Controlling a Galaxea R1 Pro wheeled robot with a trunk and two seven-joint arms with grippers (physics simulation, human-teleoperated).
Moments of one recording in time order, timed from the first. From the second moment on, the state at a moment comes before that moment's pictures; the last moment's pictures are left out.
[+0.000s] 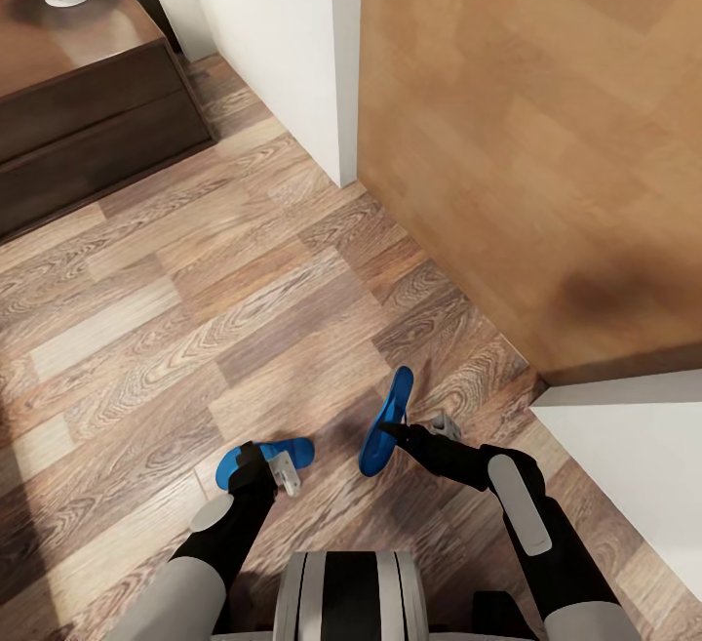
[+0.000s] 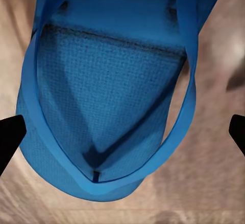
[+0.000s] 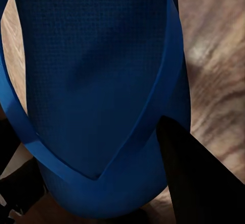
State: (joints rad) left arm -0.60 -0.17 -0.01 -0.76 -1.32 0.55 -0.39; right arm -0.47 0.02 0.00 -1.20 -0.81 0.88 0.18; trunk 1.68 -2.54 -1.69
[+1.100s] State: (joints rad) left arm -0.60 -0.17 -0.01 -0.76 -1.32 0.55 -0.39; right arm -0.47 0.02 0.00 -1.20 -0.81 0.88 0.18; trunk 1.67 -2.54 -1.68
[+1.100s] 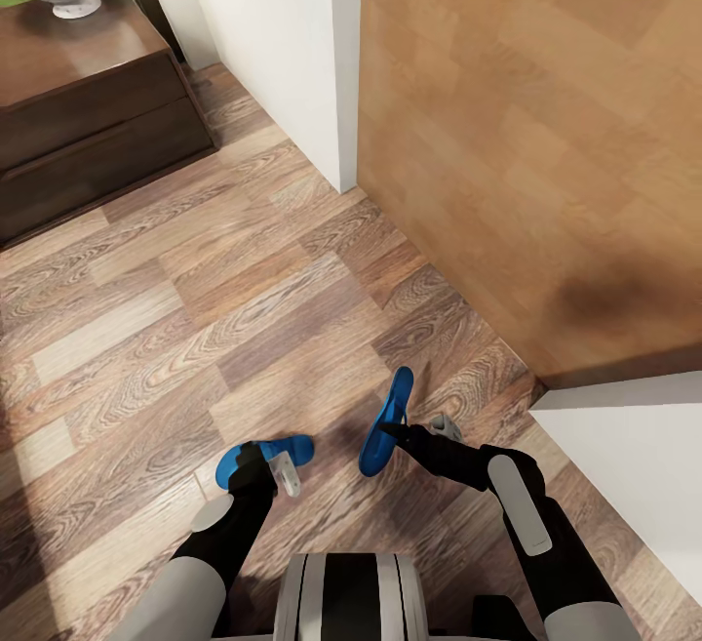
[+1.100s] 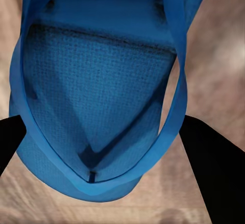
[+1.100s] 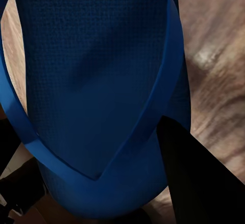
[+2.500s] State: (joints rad) left arm -0.60 -0.08 0.05 -0.98 -0.63 0.55 -0.55; right arm -0.47 0.02 0.00 -1.20 -0.81 0.88 0.18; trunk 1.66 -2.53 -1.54
